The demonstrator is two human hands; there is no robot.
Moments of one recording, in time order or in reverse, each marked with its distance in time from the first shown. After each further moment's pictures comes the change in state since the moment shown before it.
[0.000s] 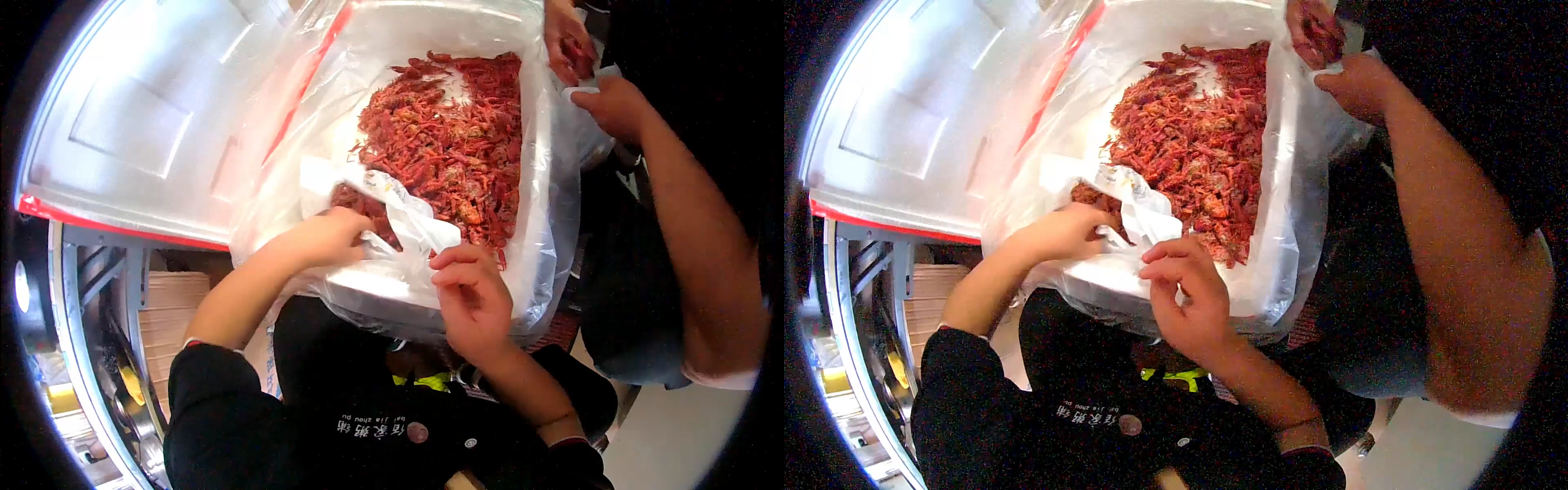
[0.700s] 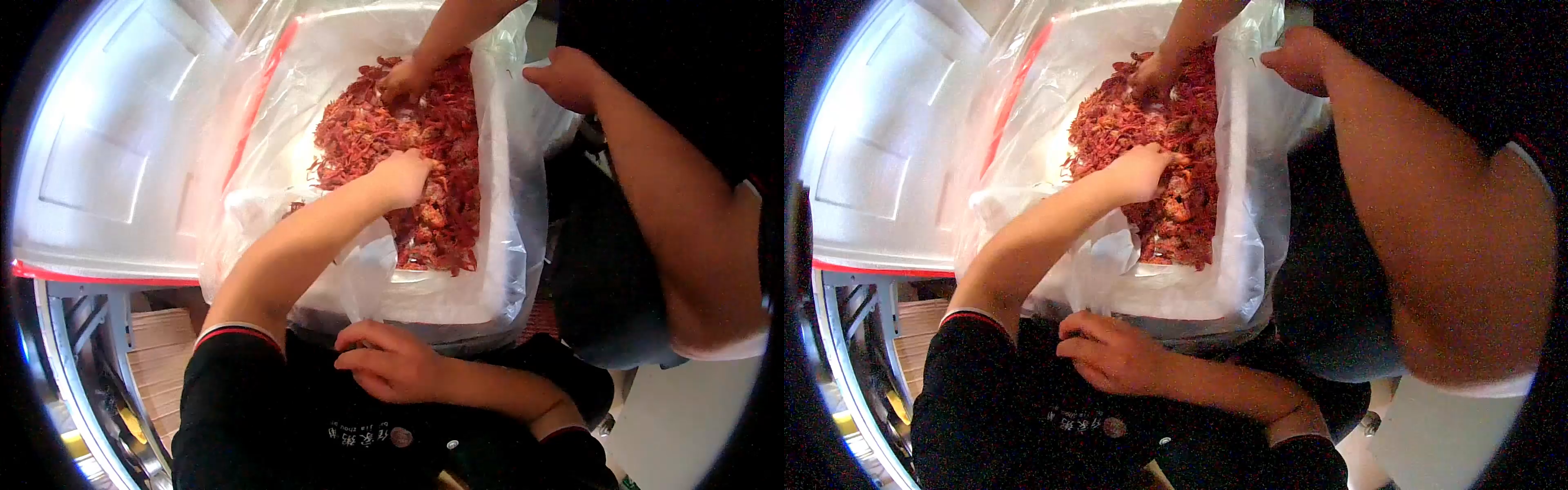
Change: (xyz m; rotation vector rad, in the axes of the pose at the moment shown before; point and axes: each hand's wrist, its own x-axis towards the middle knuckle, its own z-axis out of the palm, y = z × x) left_hand 0.179 0.043 0.003 0.227 0.292 0.220; right_hand -0.026 -0.008 0.020 0.118 -0.469 -0.115
